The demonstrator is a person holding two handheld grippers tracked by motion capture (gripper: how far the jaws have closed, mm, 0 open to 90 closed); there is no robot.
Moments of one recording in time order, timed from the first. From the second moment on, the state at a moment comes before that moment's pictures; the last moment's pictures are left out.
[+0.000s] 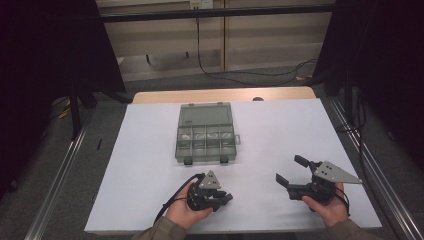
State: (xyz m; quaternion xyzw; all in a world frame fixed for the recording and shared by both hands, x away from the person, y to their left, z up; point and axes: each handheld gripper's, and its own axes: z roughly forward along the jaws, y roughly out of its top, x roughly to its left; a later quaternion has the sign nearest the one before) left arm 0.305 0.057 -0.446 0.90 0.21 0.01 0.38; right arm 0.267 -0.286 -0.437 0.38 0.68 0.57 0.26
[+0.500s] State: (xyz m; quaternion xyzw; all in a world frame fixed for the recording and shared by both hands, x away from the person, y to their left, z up) left arm 0.304 0.060 -0.444 0.91 0.21 0.01 0.37; right arm 0.268 -0.286 -0.437 0.38 0.68 0.57 0.26
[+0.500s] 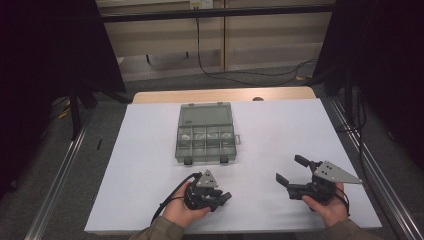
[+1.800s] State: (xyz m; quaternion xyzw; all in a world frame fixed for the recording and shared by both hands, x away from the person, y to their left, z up) left arm 0.321 0.073 -0.421 0.87 0.30 0.01 0.40; right arm 0.267 -0.282 -0.436 0.38 0.68 0.58 0.26
